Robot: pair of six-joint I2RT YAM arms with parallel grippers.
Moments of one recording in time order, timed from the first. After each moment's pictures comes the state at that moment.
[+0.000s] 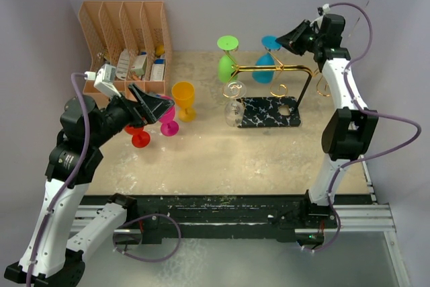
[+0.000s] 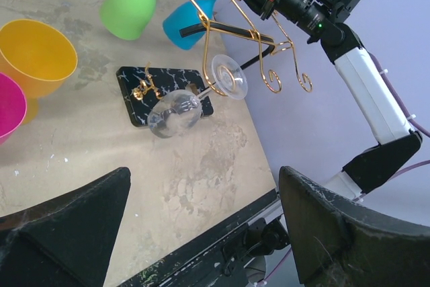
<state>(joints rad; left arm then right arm) -0.30 0.77 1.20 -0.57 0.34 -0.75 -0.05 1.94 1.87 -0.32 -0.51 0.73</state>
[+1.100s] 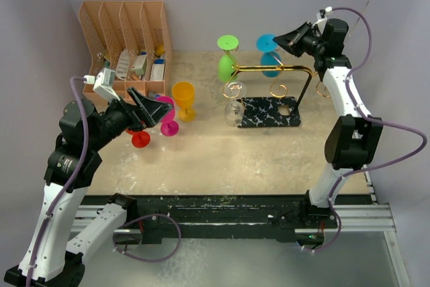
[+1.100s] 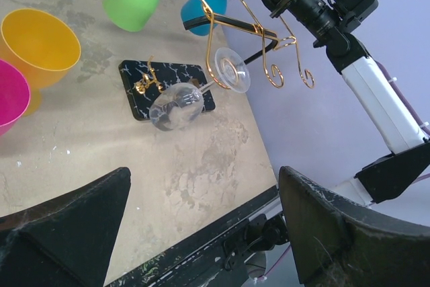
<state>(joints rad) -0.30 0.75 1.18 -0.59 0.33 -0.76 -0.05 1.82 1.68 -0.09 -0.64 0.90</state>
